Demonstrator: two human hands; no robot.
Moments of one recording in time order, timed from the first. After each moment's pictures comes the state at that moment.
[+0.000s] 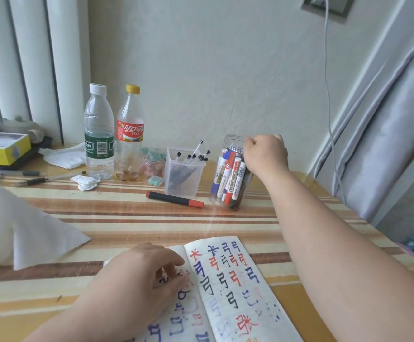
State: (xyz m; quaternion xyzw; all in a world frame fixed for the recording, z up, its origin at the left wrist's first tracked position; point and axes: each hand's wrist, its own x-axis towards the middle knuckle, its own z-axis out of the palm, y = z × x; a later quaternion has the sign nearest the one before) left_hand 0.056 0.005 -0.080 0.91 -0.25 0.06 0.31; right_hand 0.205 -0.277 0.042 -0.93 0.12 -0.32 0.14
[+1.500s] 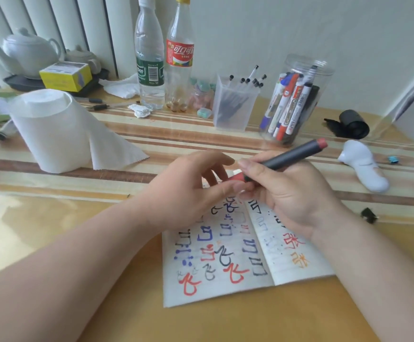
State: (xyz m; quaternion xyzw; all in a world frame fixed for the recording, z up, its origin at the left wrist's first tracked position) left_hand 0.050 0.006 -0.070 0.86 -0.27 0.05 0.43; right_hand 0.034 -0.188 -0.053 -0.68 -0.04 0.02 0.73
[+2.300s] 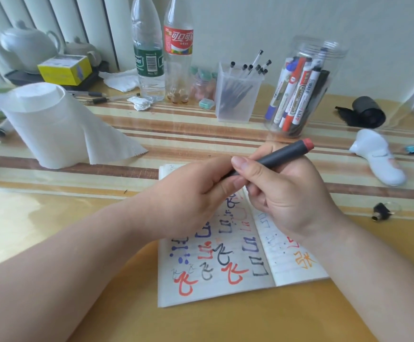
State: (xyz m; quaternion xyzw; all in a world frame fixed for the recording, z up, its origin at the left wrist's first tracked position) left_hand 0.038 -0.001 -0.065 0.84 -0.34 -0.03 0.42; right_hand 0.029 -0.183 -0.064 -0.66 -0.12 -0.01 0.74
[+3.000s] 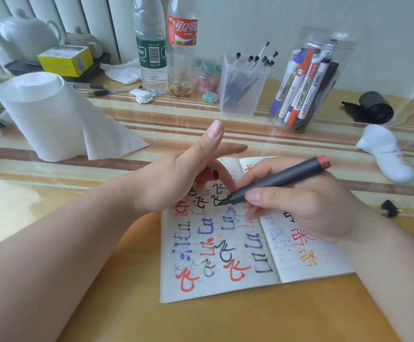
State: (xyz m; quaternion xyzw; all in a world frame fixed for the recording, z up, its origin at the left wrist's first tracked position) left_hand 0.102 0.024 -0.113 0.77 -0.25 -0.20 0.55; right_hand 0.023 -0.212 -0.057 -0.76 -0.15 0.13 0.61
